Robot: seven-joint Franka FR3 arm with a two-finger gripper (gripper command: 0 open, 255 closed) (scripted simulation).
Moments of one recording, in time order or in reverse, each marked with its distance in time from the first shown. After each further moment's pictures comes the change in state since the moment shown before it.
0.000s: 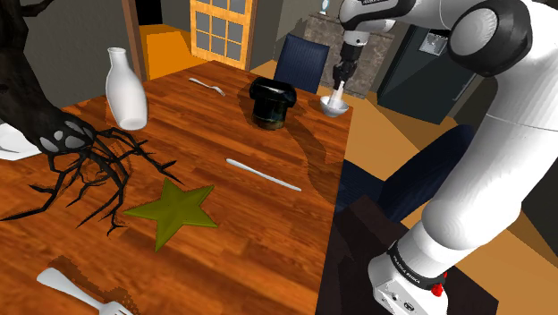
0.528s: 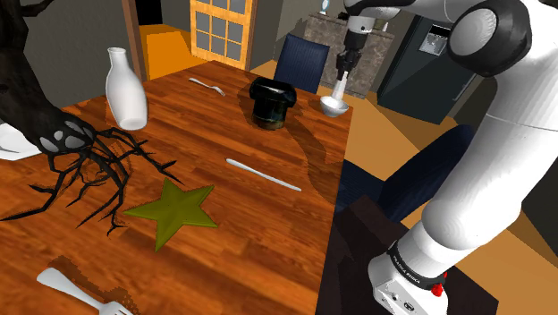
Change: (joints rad) arm -0.002 0.002 -0.001 0.104 0.001 -0.103 -0.004
